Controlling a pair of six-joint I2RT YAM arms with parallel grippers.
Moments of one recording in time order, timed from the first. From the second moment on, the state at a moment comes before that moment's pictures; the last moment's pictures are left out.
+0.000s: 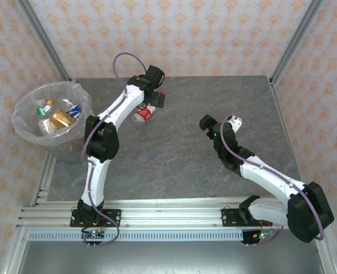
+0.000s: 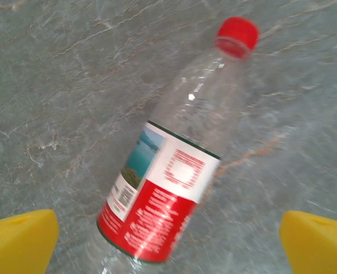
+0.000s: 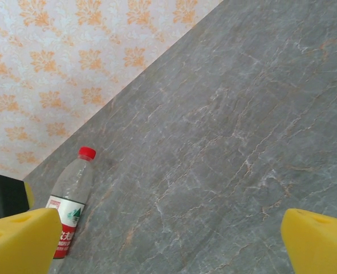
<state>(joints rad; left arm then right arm) -0.36 2.26 2.16 -1.02 -0.29 -0.23 0.55 1.13 0.62 0.04 0.46 0.92</state>
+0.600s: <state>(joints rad) -0.28 2.49 2.30 -1.06 -0.05 -0.11 0.55 1.12 0.62 0.00 0.49 0.90</state>
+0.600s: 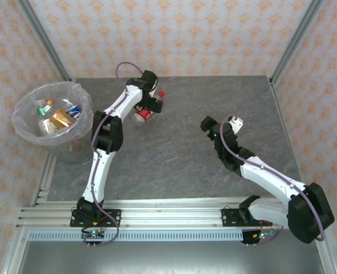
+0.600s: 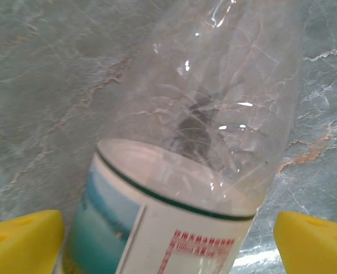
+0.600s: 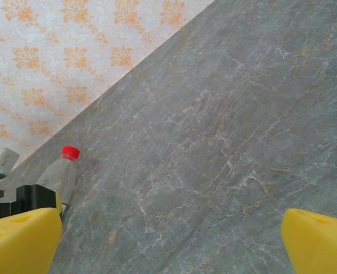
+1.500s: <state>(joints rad) -0.28 2.56 2.35 -1.08 -0.04 -0.07 0.55 1.07 0.62 -0.04 0.51 0.89</state>
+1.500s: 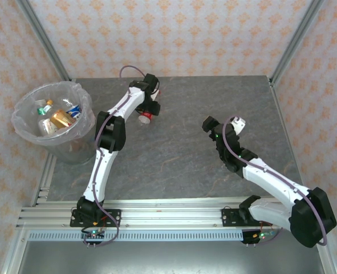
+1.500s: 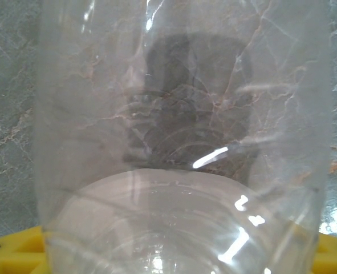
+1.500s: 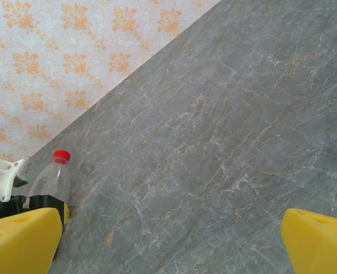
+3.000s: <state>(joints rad) -0.24 1.33 1.65 -0.85 -0.56 -0.24 0.55 1.22 0.63 0.07 0.51 0.91</state>
